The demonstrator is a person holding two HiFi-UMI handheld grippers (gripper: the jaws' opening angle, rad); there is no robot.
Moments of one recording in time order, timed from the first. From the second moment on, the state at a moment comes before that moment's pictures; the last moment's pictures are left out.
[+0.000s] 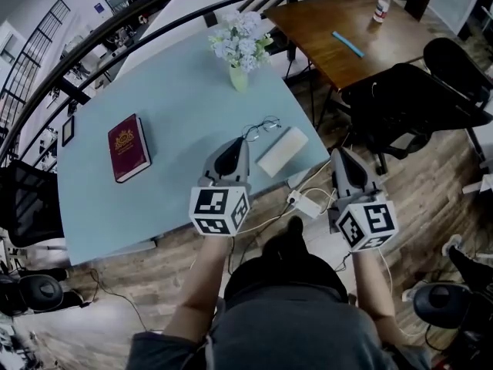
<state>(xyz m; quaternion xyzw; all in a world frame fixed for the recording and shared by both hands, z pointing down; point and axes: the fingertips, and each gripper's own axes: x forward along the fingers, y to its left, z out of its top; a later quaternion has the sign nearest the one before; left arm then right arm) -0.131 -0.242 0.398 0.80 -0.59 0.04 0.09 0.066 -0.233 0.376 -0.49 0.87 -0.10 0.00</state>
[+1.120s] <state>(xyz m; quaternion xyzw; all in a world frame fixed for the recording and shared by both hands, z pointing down) -0.135 -0.242 0.396 0.79 -0.60 0.03 0.10 0.068 -0.237 0.376 -0.48 0.87 -0.08 -0.01</state>
